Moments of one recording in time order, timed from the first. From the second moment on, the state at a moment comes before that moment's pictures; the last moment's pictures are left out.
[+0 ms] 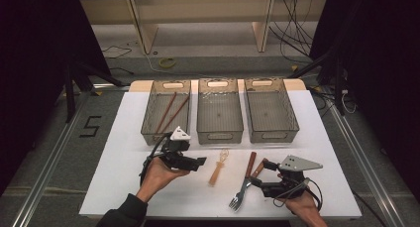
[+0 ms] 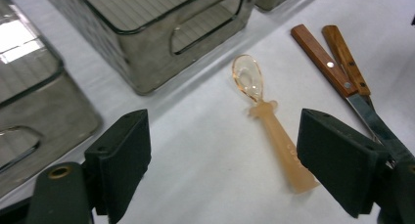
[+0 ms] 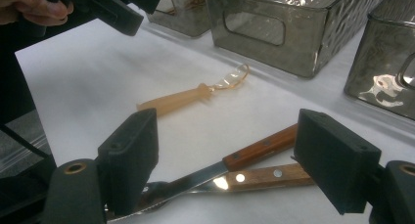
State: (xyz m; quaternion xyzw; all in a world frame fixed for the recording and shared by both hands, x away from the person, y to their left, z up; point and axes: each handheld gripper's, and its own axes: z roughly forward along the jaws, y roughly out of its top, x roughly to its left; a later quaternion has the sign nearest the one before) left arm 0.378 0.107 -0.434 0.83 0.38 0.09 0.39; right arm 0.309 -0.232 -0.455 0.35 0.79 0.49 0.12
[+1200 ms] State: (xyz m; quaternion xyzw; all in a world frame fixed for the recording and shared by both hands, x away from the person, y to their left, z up) left arm 0.350 0.043 -0.482 0.90 0.30 0.08 0.30; right arm 0.306 -0.230 -0.454 0.35 0.79 0.48 0.13
